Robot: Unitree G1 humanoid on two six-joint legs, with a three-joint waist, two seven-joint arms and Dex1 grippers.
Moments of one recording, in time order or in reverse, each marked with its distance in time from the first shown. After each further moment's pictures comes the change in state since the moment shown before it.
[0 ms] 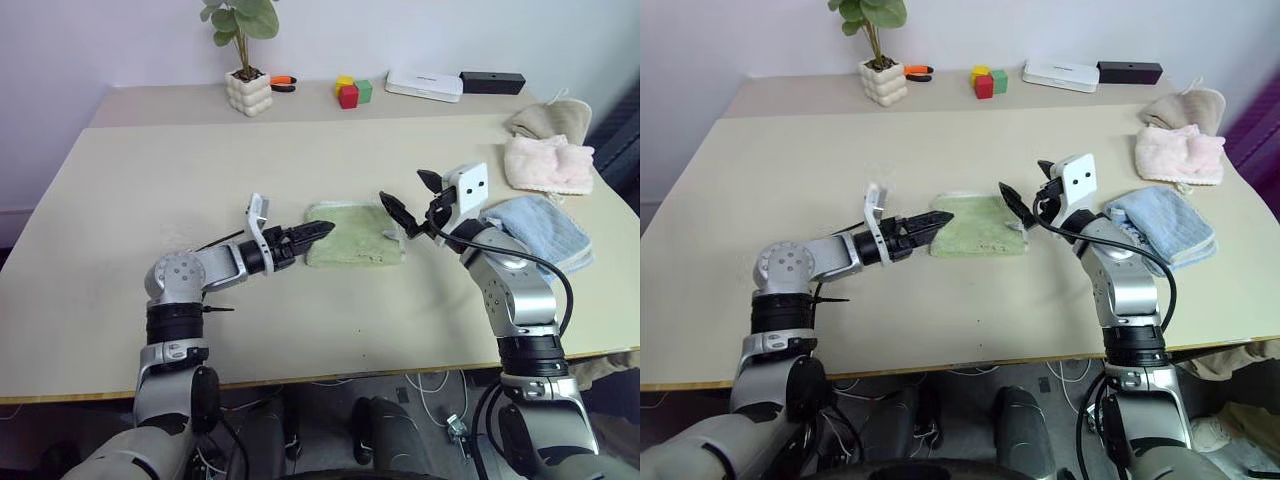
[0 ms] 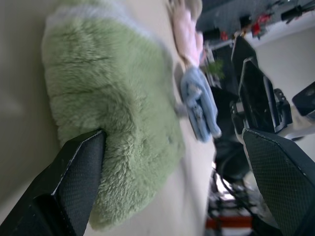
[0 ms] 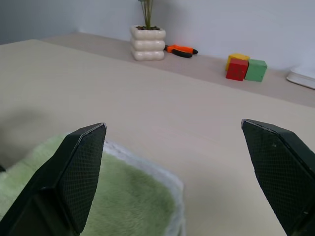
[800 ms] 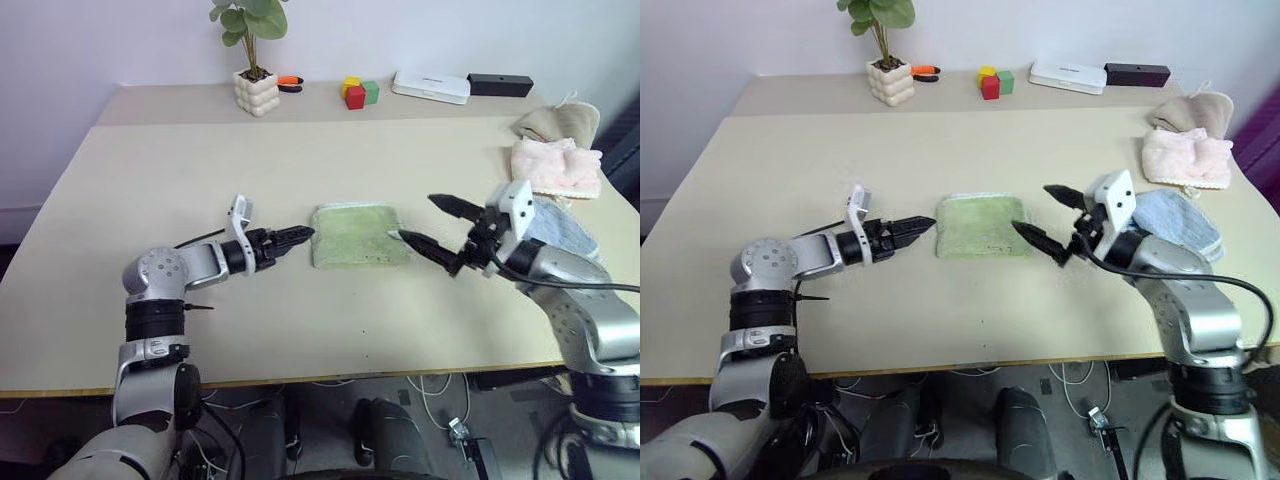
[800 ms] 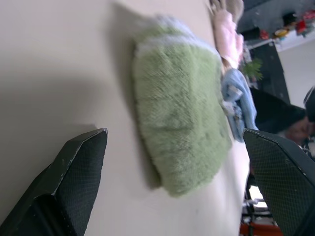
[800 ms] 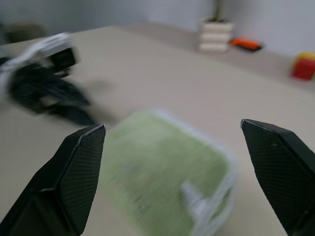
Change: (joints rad) left arm 0.008 0.069 -0.051 -0.019 0.086 -0.048 -0.045; right arm 0.238 -0.326 -0.133 -0.311 0.323 0.230 0.333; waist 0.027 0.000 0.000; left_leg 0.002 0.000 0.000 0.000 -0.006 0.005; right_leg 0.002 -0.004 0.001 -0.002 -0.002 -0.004
